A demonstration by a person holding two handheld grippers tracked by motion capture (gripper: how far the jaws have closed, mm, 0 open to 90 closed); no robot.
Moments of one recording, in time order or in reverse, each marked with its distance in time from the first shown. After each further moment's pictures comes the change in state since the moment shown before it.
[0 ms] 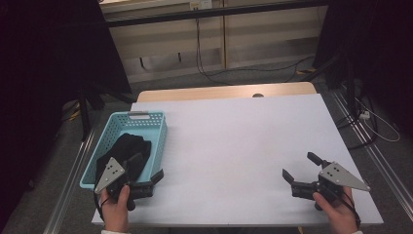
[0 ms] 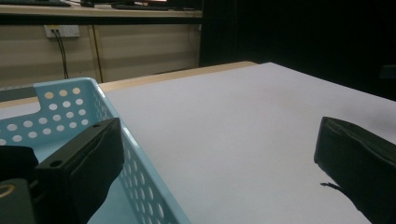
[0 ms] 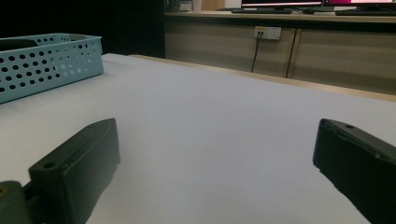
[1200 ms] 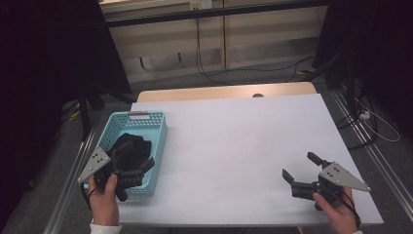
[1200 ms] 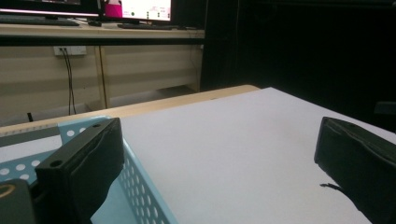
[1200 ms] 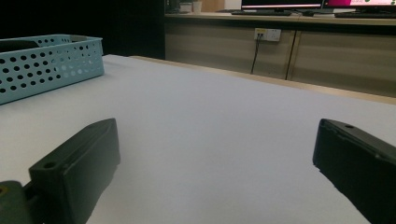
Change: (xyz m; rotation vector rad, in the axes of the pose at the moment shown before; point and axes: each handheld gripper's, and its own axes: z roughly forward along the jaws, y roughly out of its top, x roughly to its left) left arm 0.015 0.040 -0.010 -0.061 0.004 -0.021; right arm 0.002 0.001 -0.001 -0.006 -0.004 -0.006
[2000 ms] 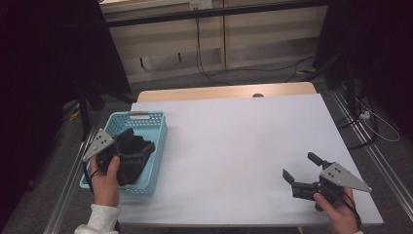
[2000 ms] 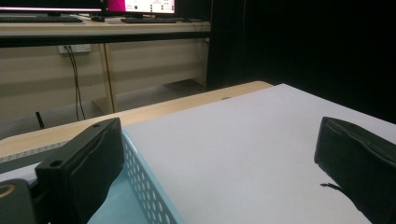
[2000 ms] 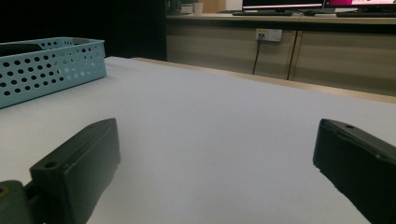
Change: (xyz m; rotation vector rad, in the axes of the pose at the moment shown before) left arm 0.021 0.020 0.027 0.044 0.010 0.017; right arm 0.000 0.000 -0.001 -0.002 0.008 0.013
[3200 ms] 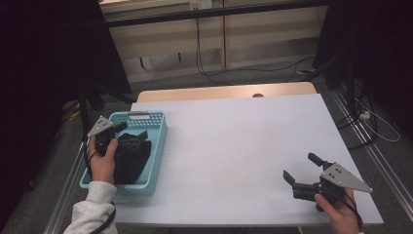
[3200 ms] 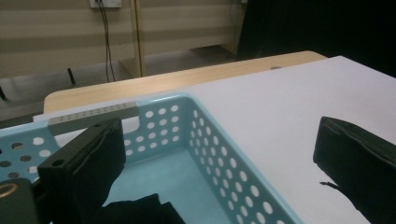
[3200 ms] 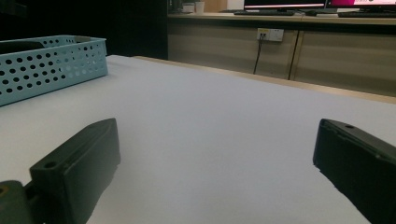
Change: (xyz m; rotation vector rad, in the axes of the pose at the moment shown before) left arm 0.069 -0.011 0.028 0.161 0.123 -0.048; right arm 0.000 0.000 -0.002 0.003 0.004 -0.007
